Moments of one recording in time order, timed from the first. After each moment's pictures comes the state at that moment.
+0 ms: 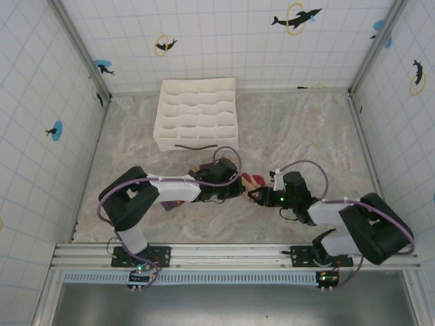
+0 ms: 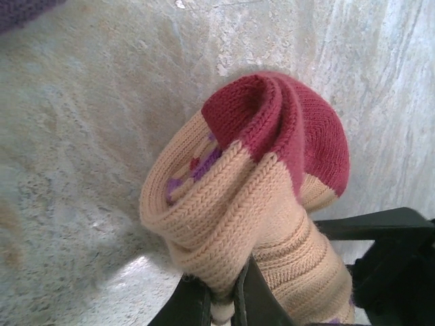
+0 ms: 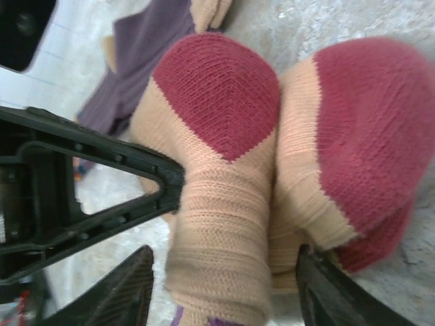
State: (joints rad) left arm -0.95 1.75 0.86 0.04 0.19 -1.00; right arm 0.57 1.31 0.21 0.44 -0.44 0.63
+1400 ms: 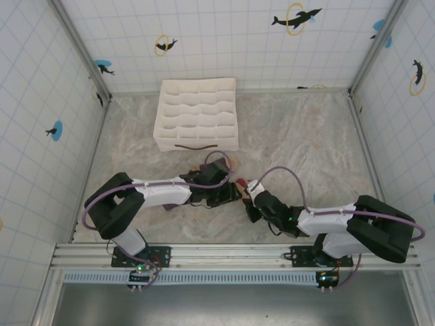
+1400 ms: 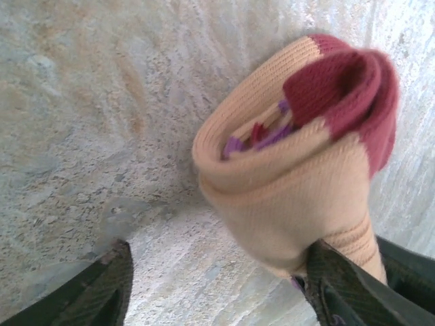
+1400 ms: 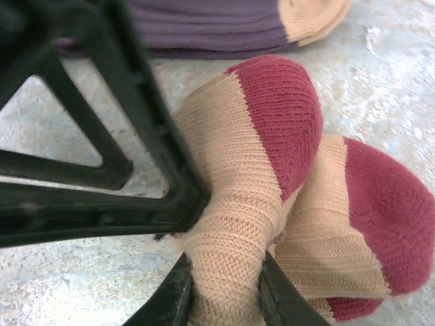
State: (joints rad) left arm -0.93 1.63 0.78 -0.12 0.26 -1.03; right arm 1.05 1.30 0.24 0.38 0.25 0.31
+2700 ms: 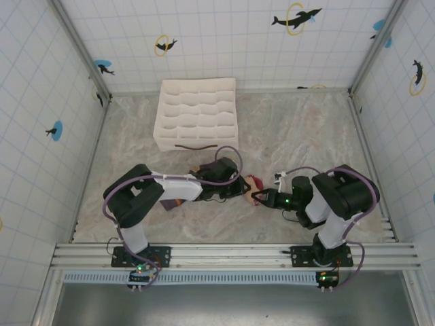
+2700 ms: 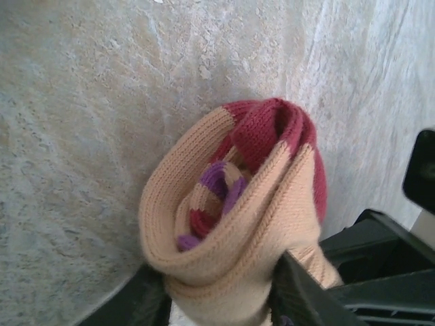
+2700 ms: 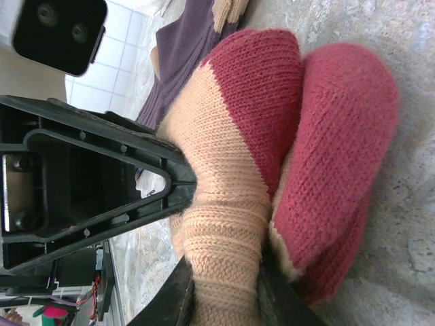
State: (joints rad) left arm -0.94 1.80 0.86 0.12 0.24 -1.04; right arm 0.42 1.74 0.08 1.15 -0.74 0.80
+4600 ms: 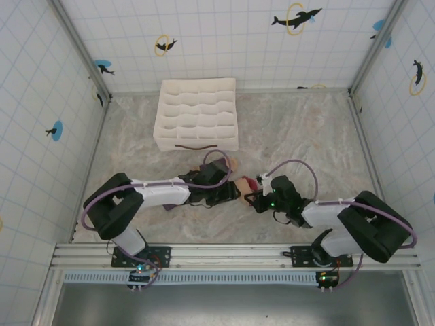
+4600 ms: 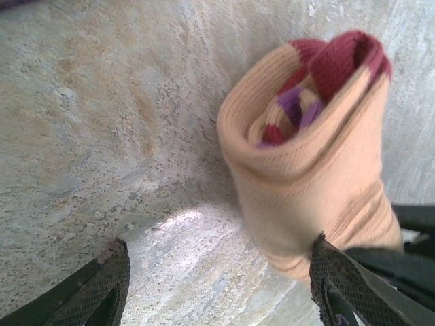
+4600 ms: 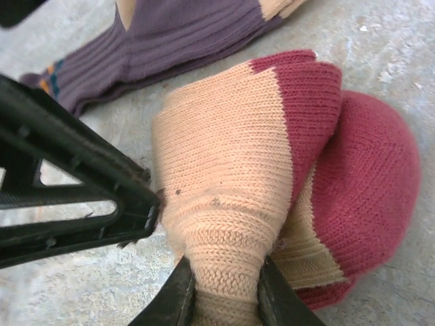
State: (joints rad) left arm -0.92 1.61 0.75 -0.07 0.23 -1.01; right arm 0.70 1.37 0.21 0.53 -0.32 0.47
